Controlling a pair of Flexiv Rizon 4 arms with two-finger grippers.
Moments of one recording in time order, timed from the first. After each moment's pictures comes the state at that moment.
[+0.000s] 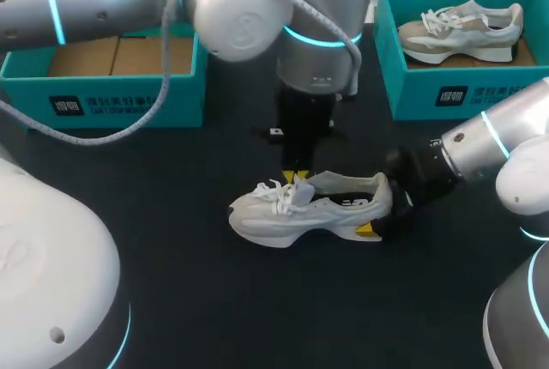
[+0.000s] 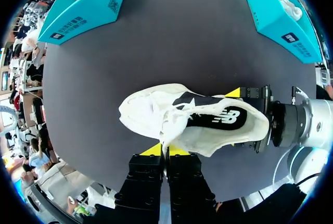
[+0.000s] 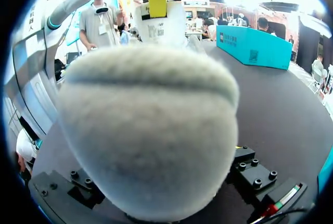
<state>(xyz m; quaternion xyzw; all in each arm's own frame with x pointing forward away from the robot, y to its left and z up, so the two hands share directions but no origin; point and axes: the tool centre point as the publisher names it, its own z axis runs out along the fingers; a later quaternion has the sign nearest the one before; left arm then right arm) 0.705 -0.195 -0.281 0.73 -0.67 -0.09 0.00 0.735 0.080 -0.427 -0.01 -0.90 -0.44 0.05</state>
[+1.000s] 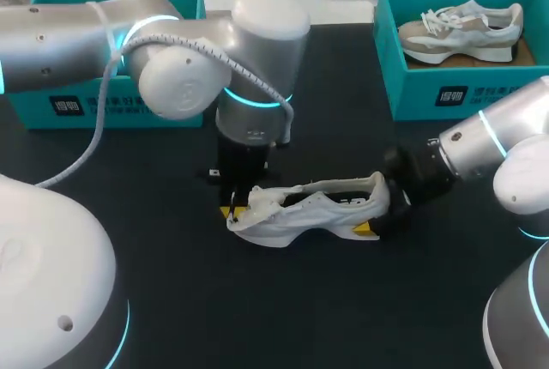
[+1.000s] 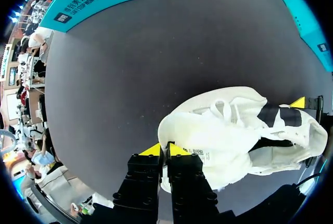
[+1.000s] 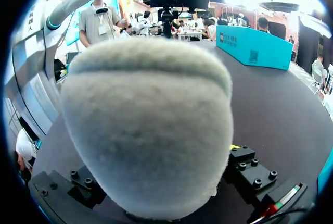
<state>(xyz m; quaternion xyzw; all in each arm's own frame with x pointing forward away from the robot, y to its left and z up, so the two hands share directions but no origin) 0.698 -0.092 -0.374 0.74 -0.66 -0.12 -0.03 0.737 0.084 -0.426 -0.01 -0.90 -0.44 0.05</state>
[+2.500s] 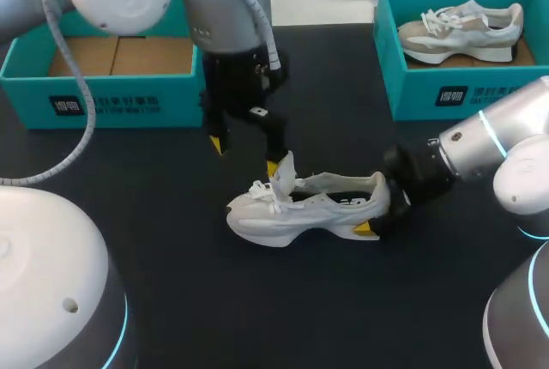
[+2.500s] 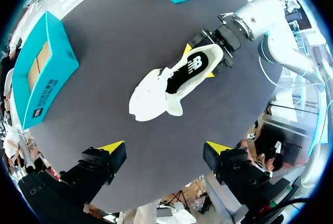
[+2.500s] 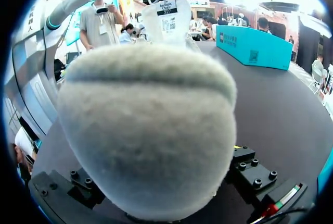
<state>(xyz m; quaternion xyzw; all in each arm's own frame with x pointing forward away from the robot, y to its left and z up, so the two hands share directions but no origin) 0.685 -0.128 -0.206 0.45 -0.89 -0.02 0.09 0.737 0.083 -0.427 -0.01 -0.90 -0.44 0.05</state>
